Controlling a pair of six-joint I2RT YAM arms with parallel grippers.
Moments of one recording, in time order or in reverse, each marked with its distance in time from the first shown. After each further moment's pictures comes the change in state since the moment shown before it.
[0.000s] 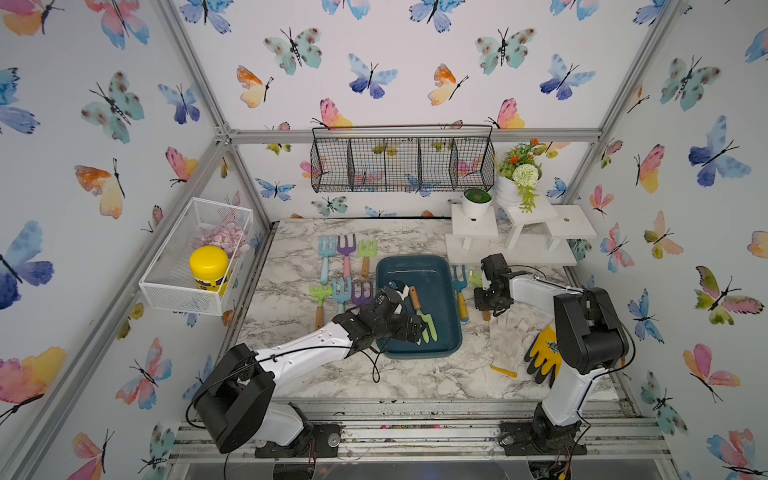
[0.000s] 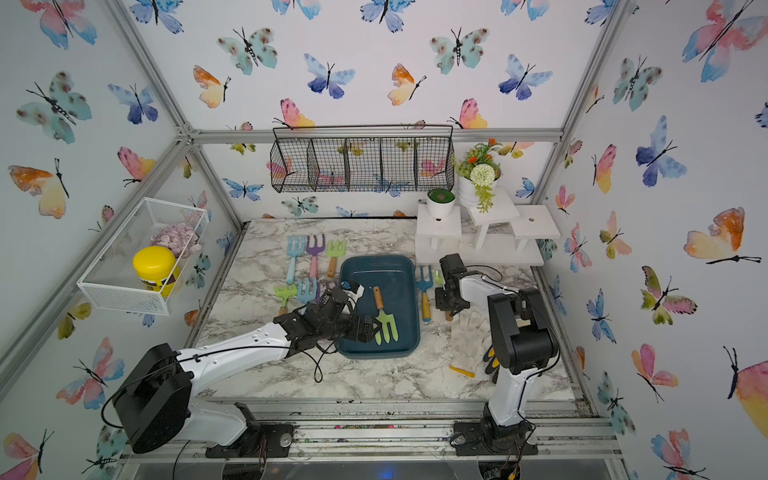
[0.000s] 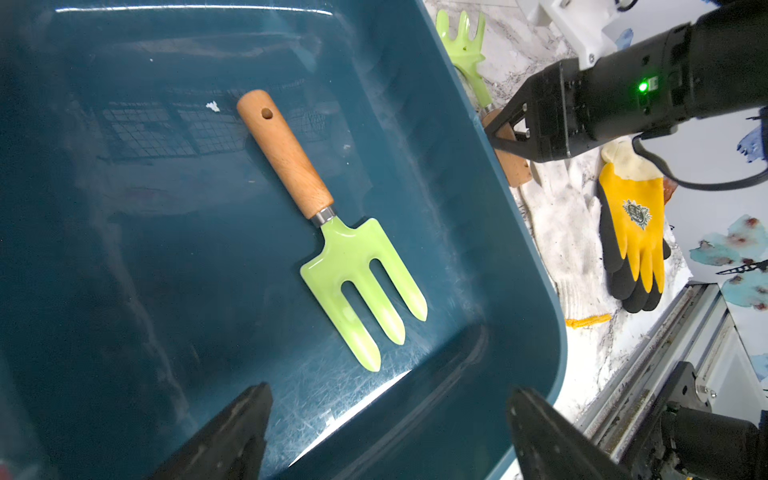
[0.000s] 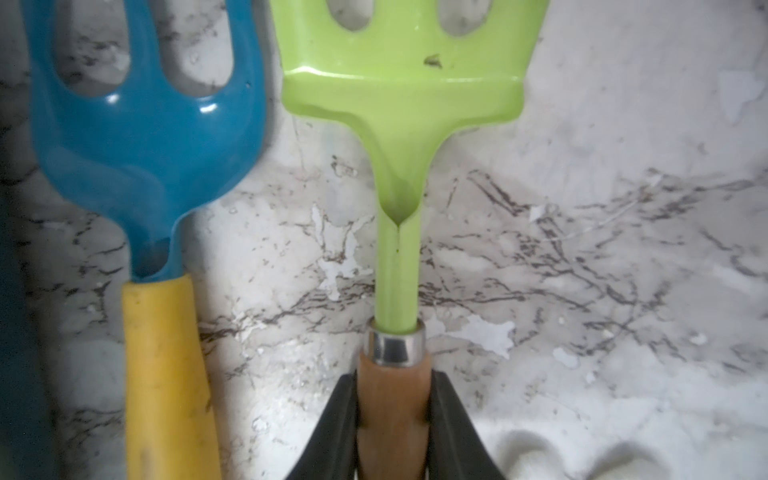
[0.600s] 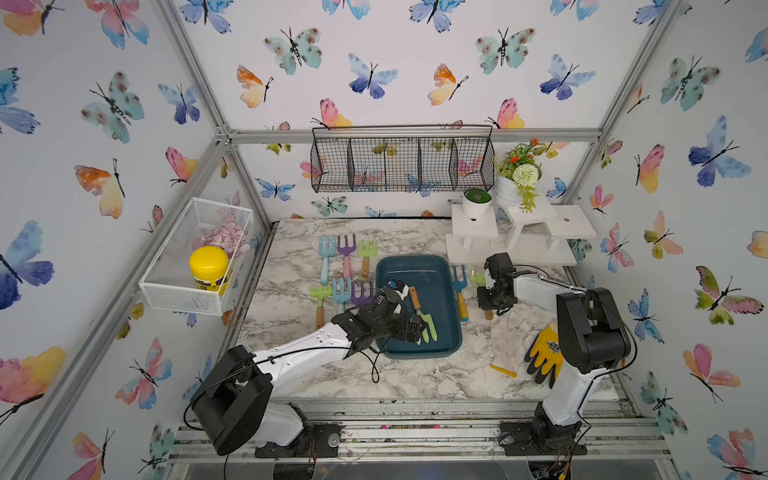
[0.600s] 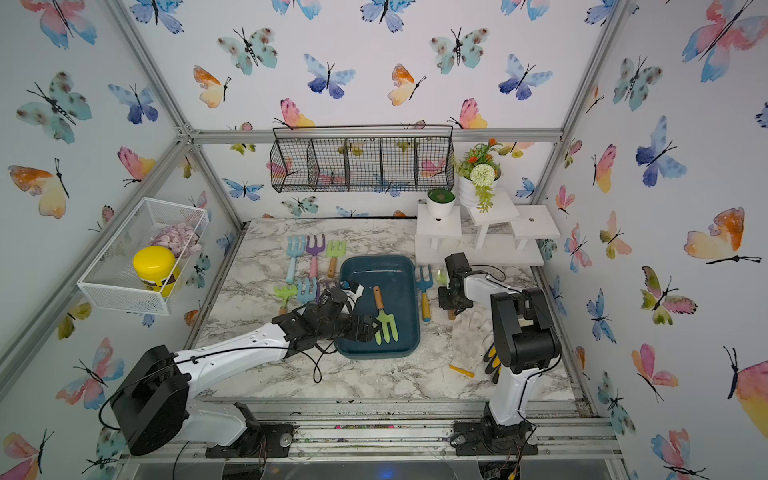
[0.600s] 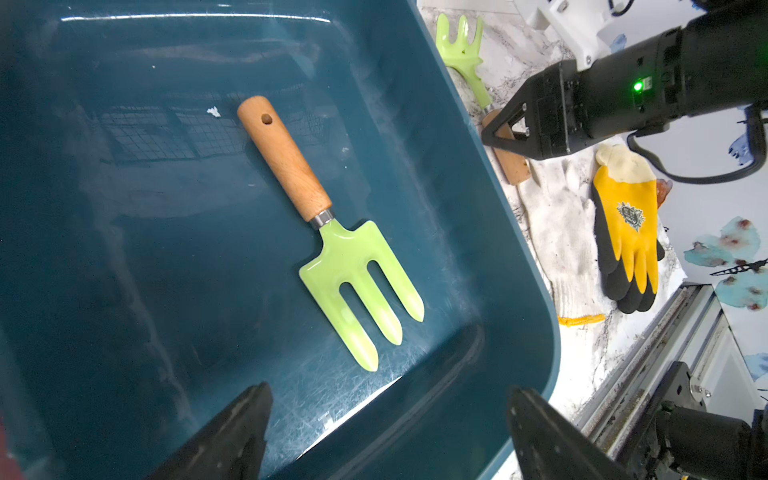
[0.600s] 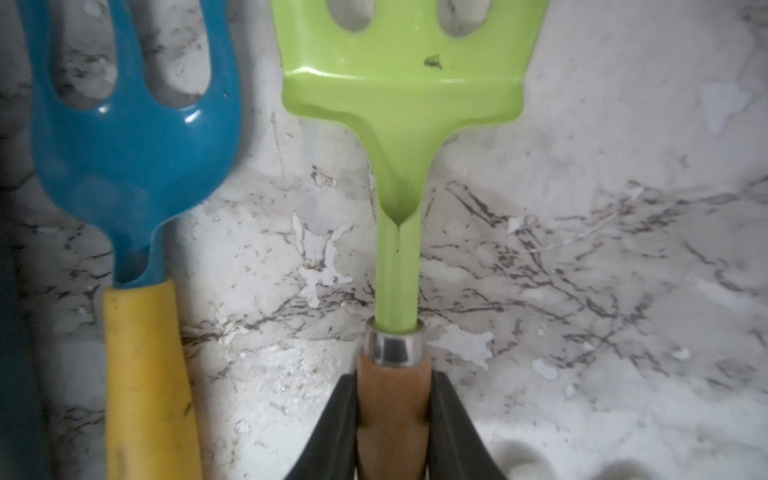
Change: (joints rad) left arm -0.001 -0.012 0.000 -0.002 0.000 -0.001; right arm -0.021 0.000 0.000 0.008 -0.057 -0.034
